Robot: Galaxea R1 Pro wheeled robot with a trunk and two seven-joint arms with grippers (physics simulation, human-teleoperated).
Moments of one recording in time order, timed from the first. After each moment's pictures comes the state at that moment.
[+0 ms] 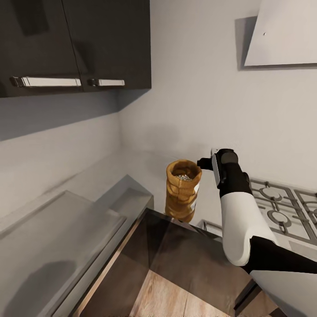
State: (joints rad) left arm 0.00 -0.05 0.05 -0.08 0.19 -0.06 -0.01; right arm -1.19 0.17 -0.32 -0.90 0.34 0.93 -0.02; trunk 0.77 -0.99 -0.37
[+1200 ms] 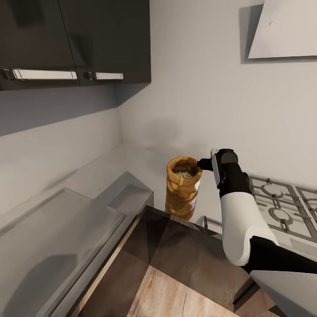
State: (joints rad) left arm 0.00 -0.05 0.05 -0.08 0.19 -0.06 -0.01; right arm -1.19 0.17 -0.32 -0.90 0.34 0.95 -0.02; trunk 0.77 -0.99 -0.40
